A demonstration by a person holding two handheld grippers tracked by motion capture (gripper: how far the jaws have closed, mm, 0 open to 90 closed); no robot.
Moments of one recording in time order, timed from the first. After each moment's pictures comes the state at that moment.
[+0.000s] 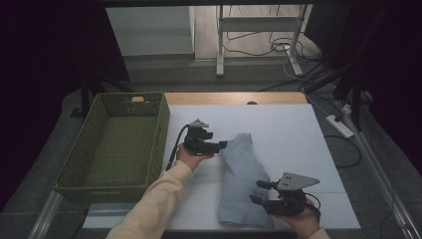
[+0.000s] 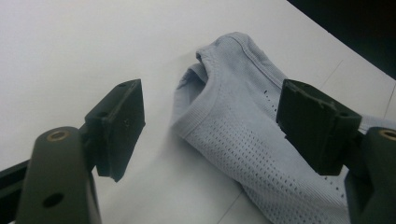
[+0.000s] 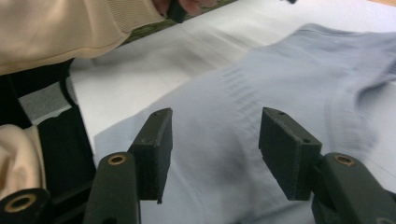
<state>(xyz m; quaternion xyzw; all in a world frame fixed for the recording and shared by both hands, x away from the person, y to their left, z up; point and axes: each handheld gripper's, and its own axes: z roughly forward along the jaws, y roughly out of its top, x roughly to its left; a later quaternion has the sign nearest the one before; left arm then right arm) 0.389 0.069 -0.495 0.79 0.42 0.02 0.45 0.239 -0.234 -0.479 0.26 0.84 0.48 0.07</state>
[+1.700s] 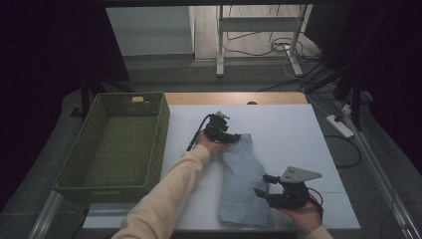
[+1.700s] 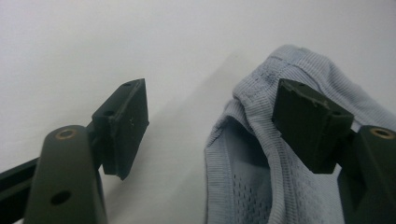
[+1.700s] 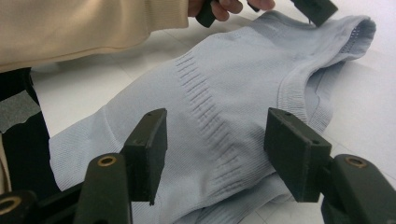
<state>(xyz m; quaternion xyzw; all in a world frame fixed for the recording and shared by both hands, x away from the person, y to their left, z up) 0.463 0.013 -0.532 0.84 0.39 0.02 0.38 0.255 -0.243 -0.484 0.31 0.83 0.46 0.08</state>
